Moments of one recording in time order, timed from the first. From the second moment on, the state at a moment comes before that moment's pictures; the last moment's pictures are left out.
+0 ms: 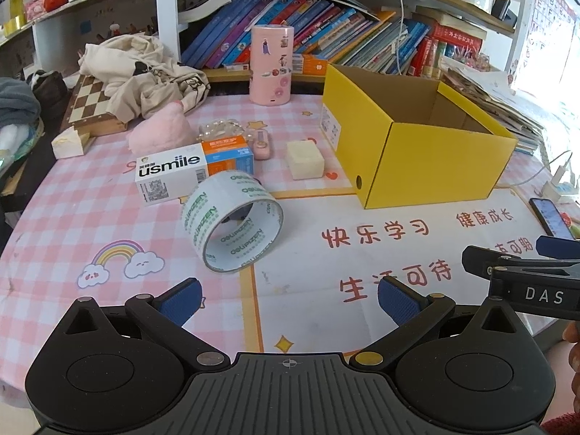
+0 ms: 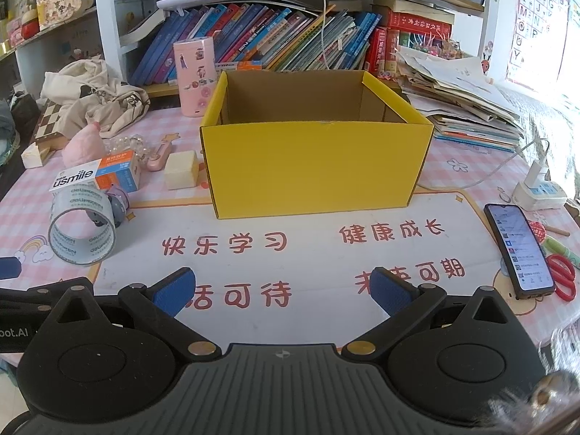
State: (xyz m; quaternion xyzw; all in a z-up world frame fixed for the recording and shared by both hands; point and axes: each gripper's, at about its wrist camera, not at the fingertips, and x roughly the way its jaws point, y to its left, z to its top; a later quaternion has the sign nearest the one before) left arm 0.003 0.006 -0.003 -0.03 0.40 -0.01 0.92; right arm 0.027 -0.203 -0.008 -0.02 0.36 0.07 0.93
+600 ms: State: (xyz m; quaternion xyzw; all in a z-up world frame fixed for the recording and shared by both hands) left arm 0.005 0.013 -0.005 -0.04 0.41 -0.01 0.91; right arm 0.028 -0.195 -0.009 -0.02 0.37 0.07 0.93
